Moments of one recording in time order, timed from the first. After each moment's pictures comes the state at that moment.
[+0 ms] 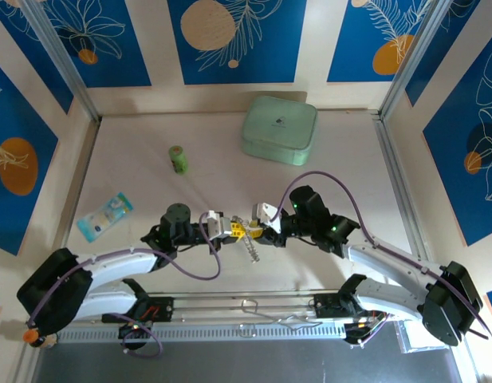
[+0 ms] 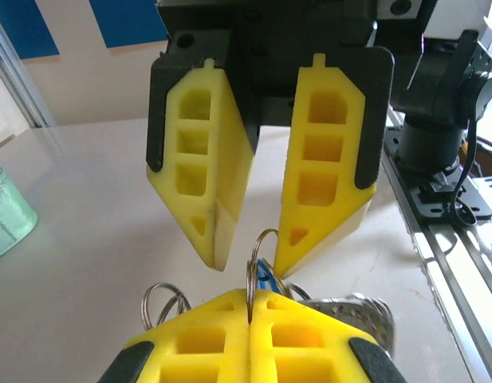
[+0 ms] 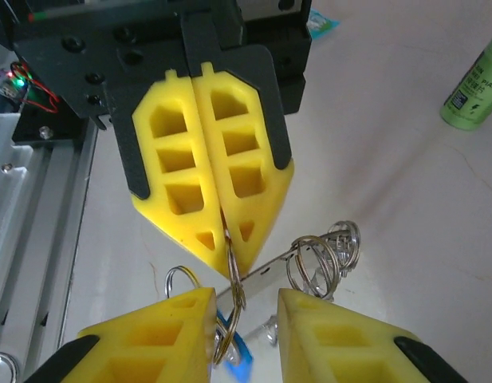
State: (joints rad) left arm -0.76 1.20 0.35 0.65 0.67 0.26; right arm 0.75 1.03 0.61 -0.16 -0.56 -0.42
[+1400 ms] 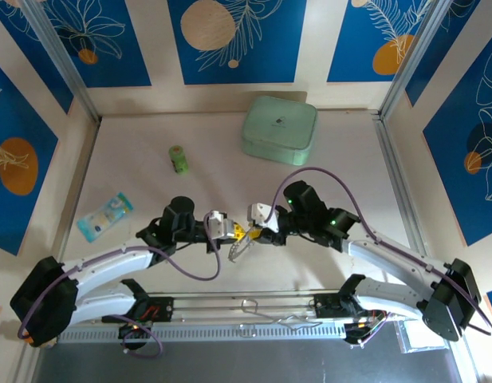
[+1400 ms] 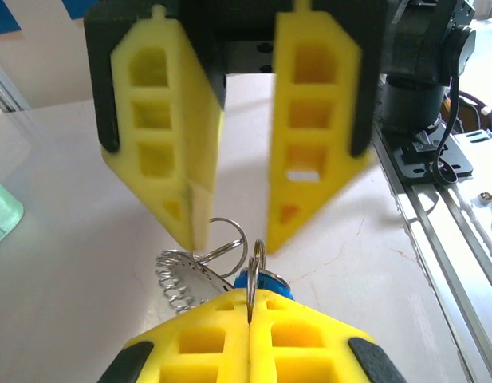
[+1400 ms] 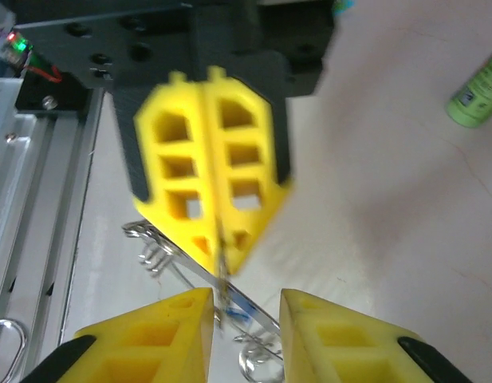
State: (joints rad) left arm -0.76 1.11 0.46 0.29 0.68 0.43; right arm 0.78 1.04 0.74 -0.37 -0.49 -0.51
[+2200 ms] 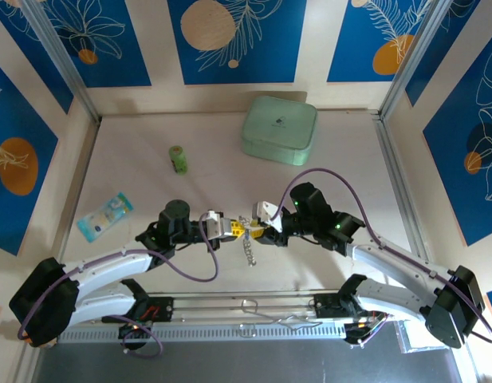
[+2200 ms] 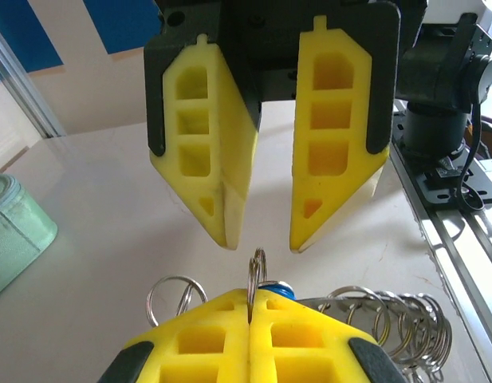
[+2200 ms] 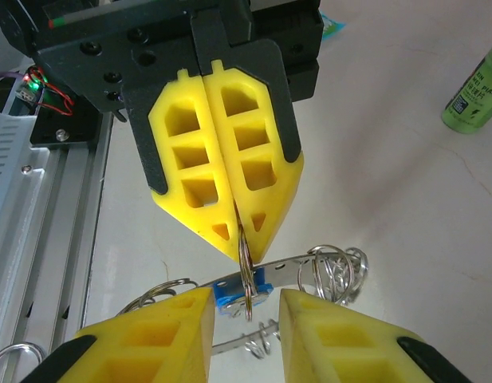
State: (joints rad) left arm -0.76 1.10 0.42 0.43 0.65 0.39; right arm 0.77 1.01 0.70 -0.31 -0.54 -0.44
